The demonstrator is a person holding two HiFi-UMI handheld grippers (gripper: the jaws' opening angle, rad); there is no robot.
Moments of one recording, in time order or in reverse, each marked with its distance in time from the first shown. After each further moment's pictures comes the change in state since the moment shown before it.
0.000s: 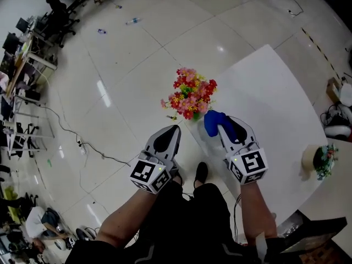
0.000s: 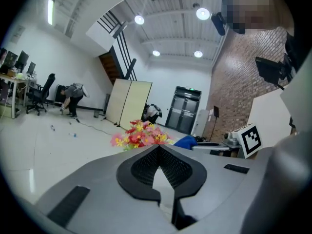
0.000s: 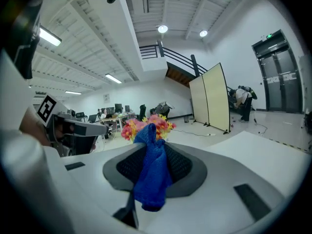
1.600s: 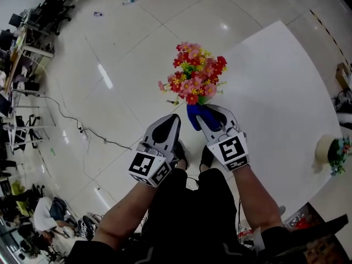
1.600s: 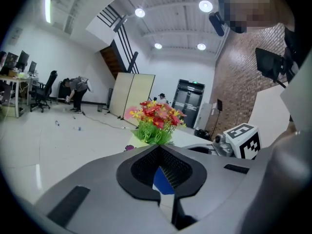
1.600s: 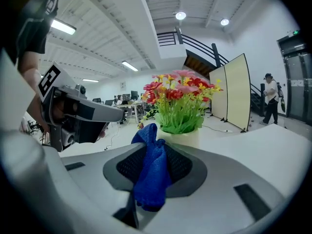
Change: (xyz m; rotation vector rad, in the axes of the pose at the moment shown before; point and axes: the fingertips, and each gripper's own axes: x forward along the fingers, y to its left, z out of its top) left arm 0.003 0.027 -0.053 0.002 0.077 0.031; right arm 0.070 0.067 -0.075 -0.123 0.119 0.182
